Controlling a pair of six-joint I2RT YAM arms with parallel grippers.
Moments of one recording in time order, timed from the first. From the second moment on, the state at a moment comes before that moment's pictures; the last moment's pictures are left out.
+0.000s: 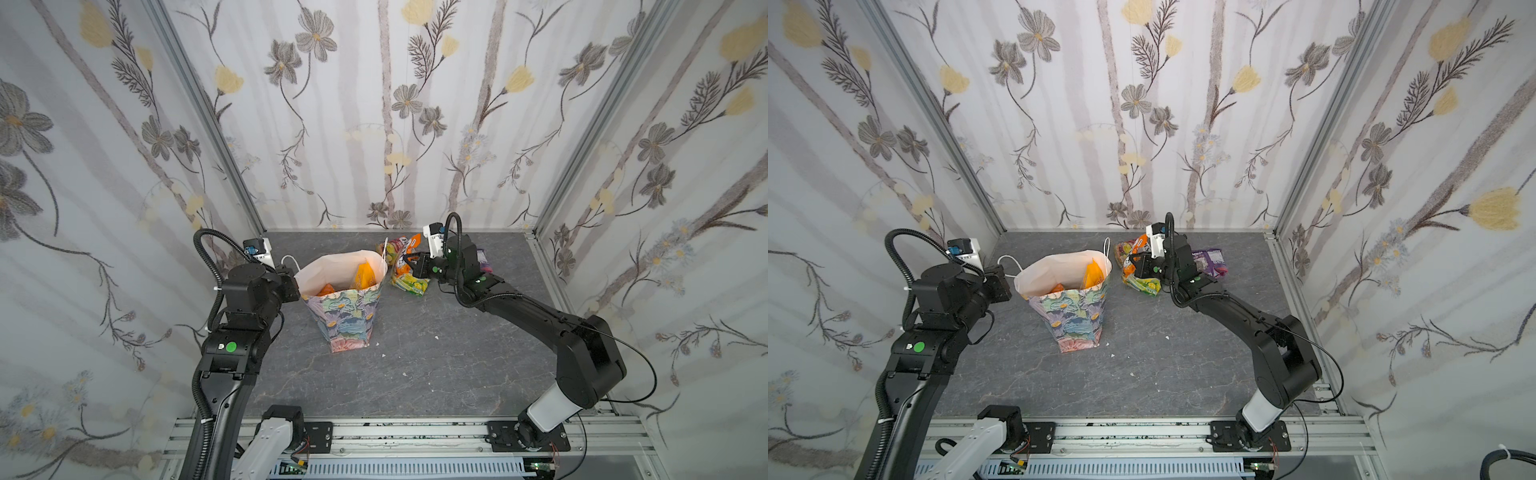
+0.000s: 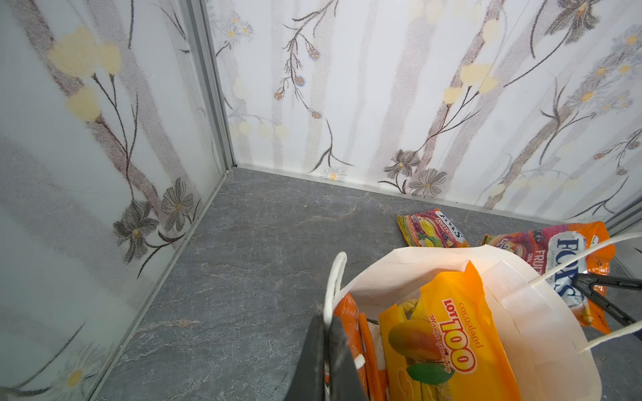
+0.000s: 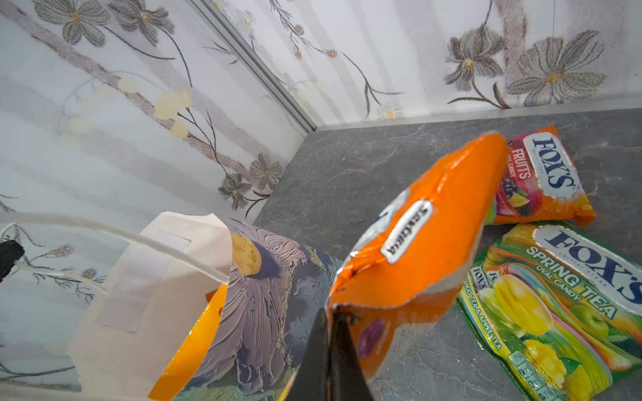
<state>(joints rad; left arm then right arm) -0.09 0.82 1.11 -0.63 -0.08 -0.21 0.58 1.62 1.22 0.11 -0.33 0.55</state>
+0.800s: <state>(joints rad) -0.09 0.82 1.11 -0.63 -0.08 -0.21 0.57 1.61 1.57 0.00 -0.24 0.44</state>
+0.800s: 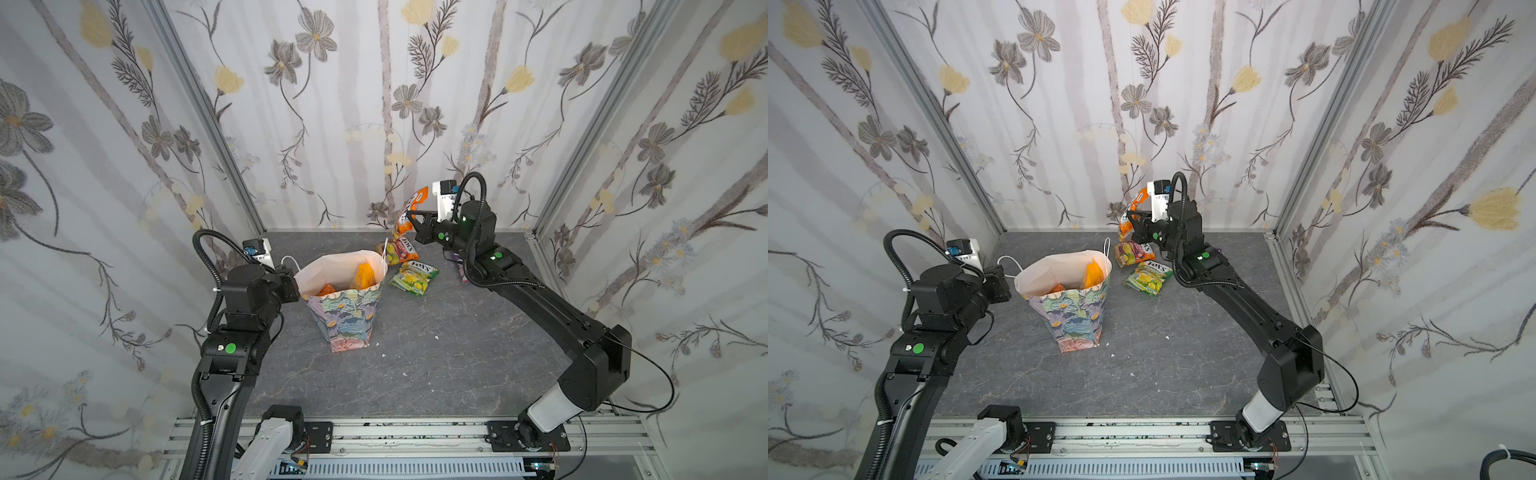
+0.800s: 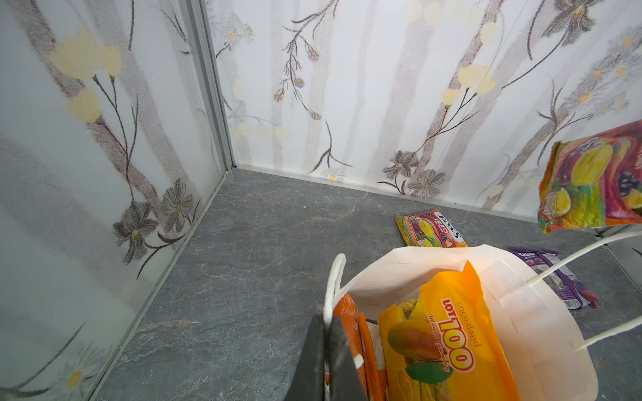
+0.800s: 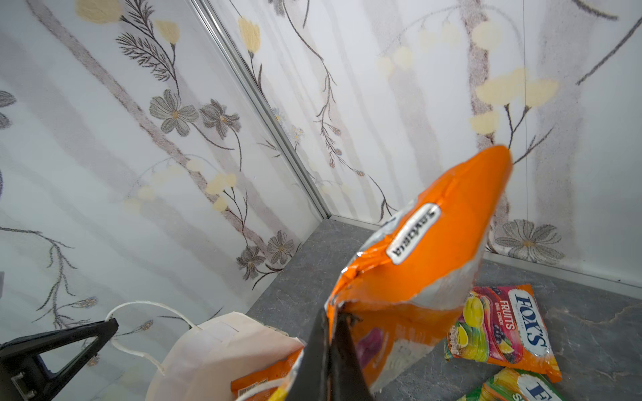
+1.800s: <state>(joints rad) -0.09 0.82 1.11 -0.64 -0.08 -0.21 0.74 1.76 1.99 -0.26 -0.33 0.25</state>
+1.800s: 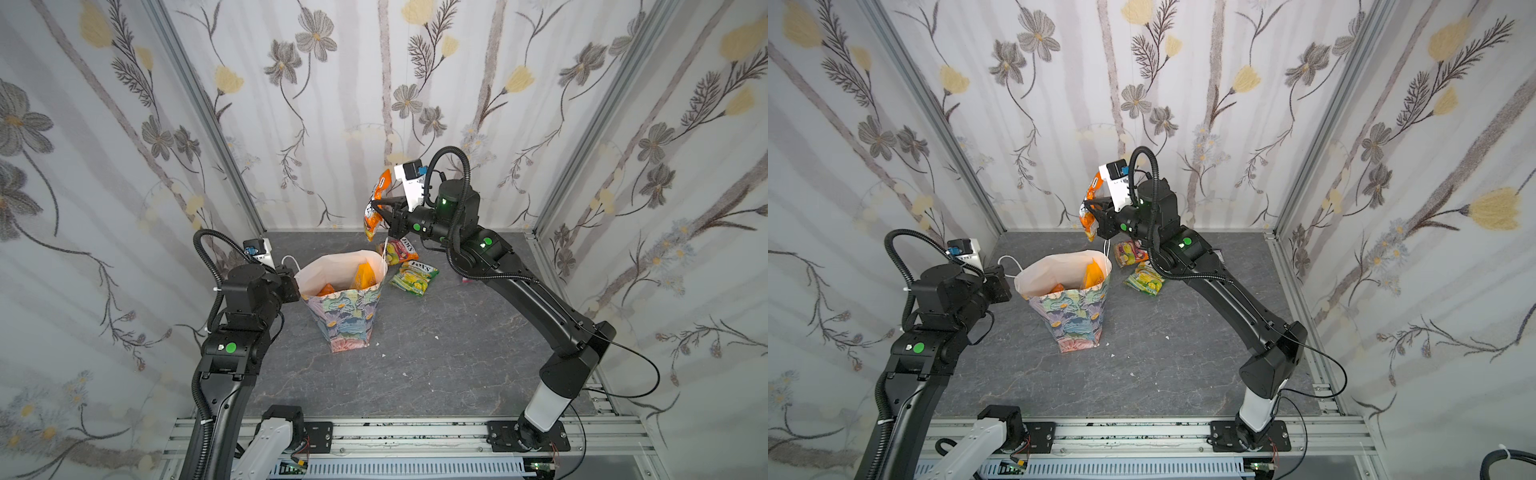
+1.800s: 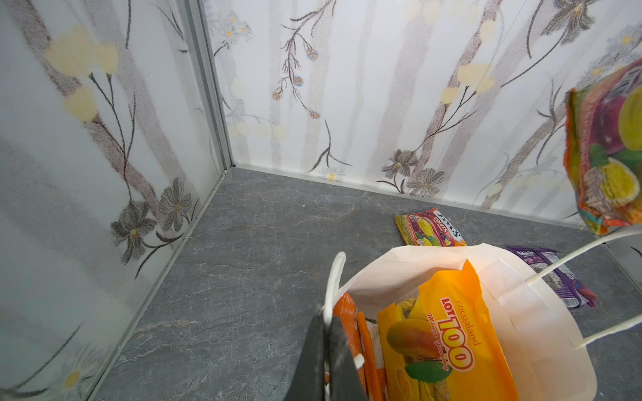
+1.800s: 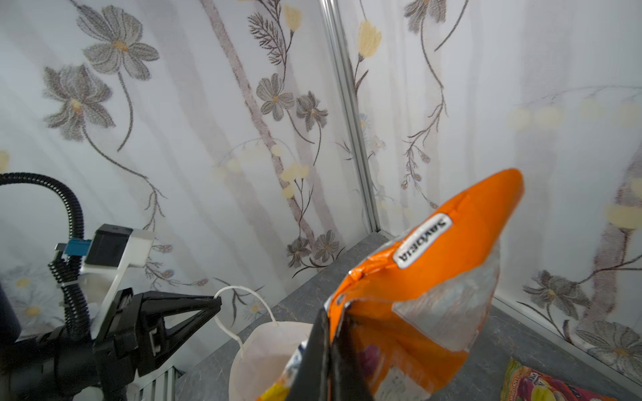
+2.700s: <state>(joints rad) -0.09 0.81 1.11 -0.64 -0.08 -0.21 0.87 1.92 2.16 -0.65 -0.52 0.05</state>
